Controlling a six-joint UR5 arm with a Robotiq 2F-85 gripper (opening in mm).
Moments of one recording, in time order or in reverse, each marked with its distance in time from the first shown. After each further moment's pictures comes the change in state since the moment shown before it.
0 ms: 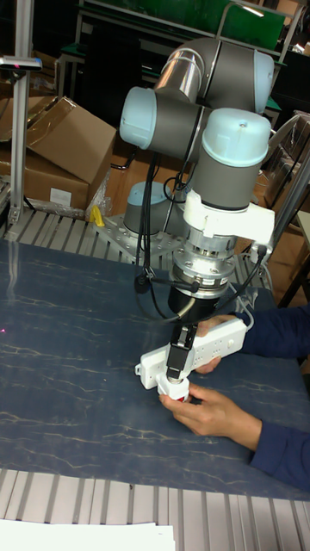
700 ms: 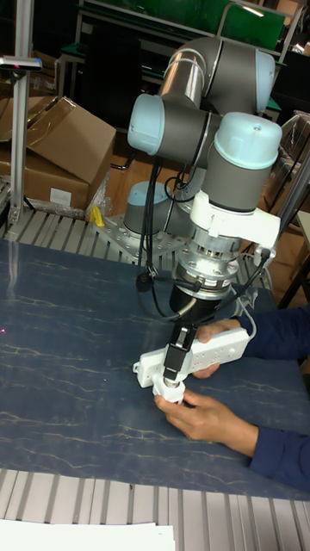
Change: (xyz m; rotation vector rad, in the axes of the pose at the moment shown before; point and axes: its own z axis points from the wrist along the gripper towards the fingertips) arm 0.004 -0.005 0.004 0.046 0.046 0.062
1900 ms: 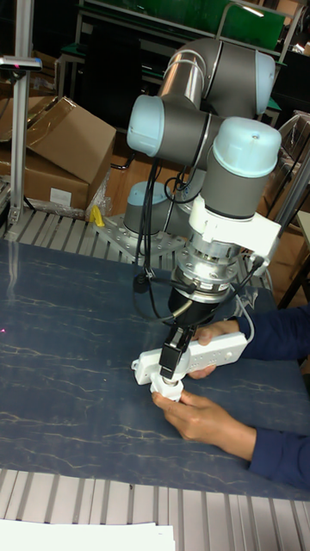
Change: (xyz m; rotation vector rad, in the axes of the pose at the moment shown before) arm 0.003 0.012 0.005 -0.055 0.016 0.119
